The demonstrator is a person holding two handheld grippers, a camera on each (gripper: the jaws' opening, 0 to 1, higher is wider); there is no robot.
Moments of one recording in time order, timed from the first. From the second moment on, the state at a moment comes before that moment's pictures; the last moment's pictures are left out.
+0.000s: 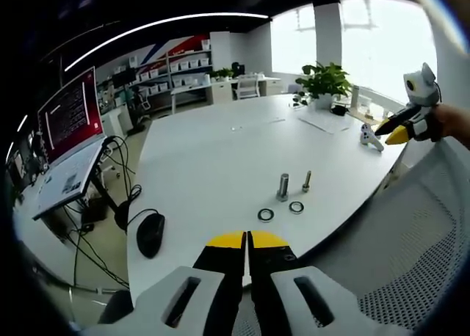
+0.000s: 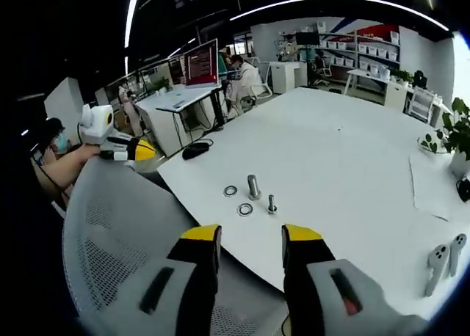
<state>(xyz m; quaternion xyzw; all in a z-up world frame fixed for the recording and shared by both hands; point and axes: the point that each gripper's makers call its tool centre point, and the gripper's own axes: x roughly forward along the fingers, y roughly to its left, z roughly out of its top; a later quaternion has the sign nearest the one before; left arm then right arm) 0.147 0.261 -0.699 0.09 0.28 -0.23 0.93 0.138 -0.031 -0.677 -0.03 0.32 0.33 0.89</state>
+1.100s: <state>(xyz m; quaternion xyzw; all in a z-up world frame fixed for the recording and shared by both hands) 0.145 0.265 -0.699 0.10 0.28 -0.22 0.93 0.105 -0.026 -0.695 0.01 0.32 0.27 0.91</state>
